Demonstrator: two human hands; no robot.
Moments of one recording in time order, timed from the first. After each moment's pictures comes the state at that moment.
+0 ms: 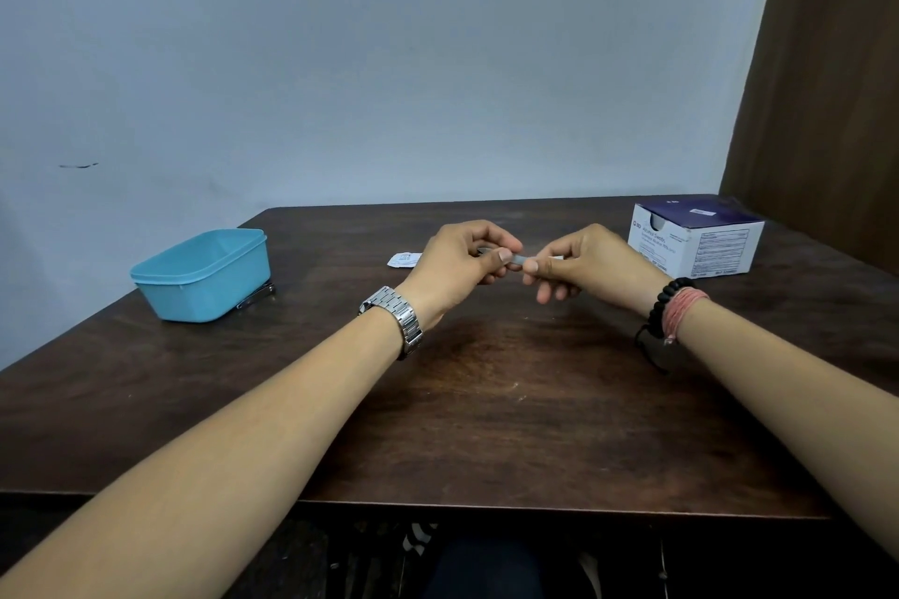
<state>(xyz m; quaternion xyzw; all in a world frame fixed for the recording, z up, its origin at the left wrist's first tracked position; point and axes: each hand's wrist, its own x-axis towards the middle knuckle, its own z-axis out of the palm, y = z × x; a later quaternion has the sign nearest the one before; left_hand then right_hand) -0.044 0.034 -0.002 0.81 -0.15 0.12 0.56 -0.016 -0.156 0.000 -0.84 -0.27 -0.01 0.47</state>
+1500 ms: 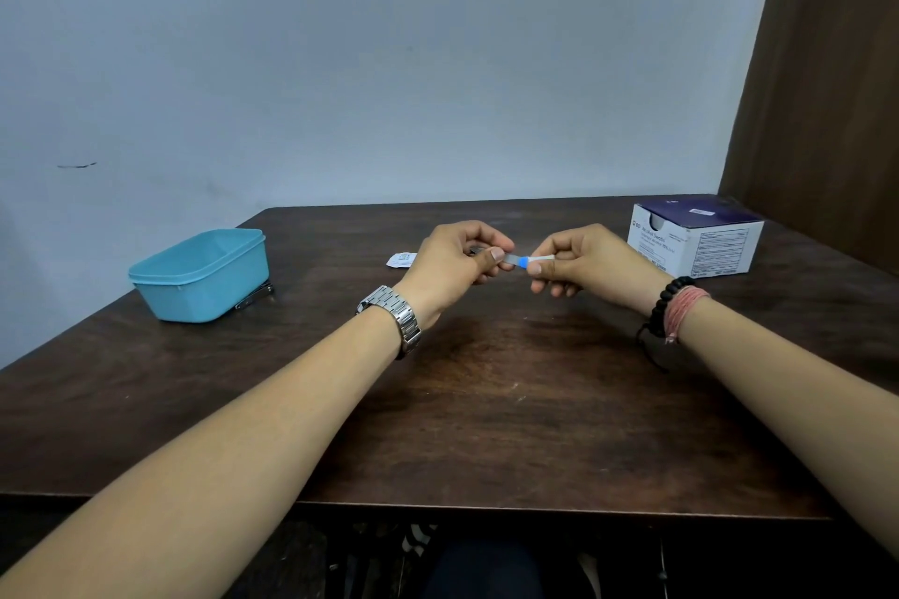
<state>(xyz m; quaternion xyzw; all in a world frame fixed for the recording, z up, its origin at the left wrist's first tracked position) -0.041 0.037 -0.003 0.81 -0.12 0.13 0.56 -0.008 -0.156 -0.004 -0.82 -0.26 0.00 0.51</state>
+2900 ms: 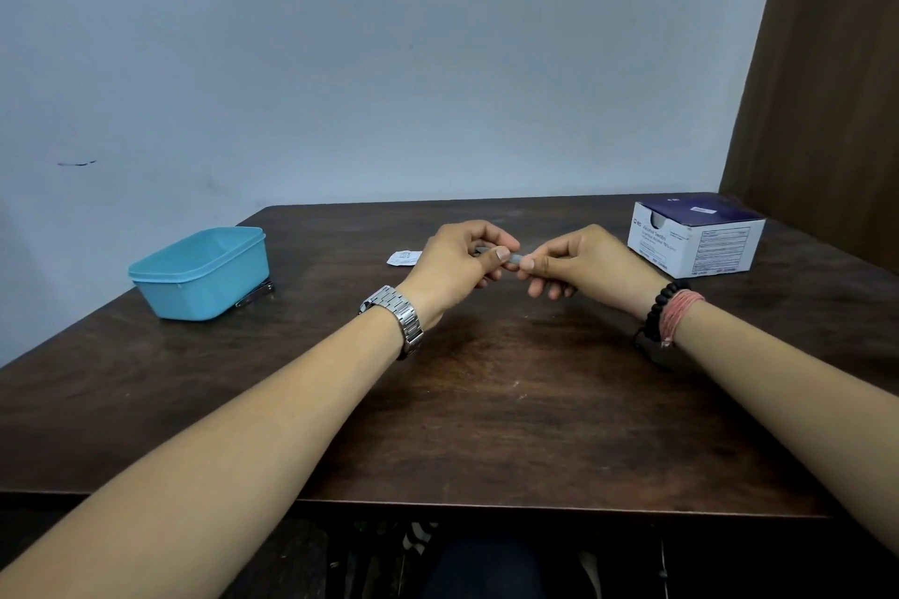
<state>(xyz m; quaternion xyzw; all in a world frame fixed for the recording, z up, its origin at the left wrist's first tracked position) -0.044 0.034 -0.003 0.82 -0.14 0.14 0.54 -0.017 -0.150 -0.004 -0.82 -0.26 -0.01 0.50</state>
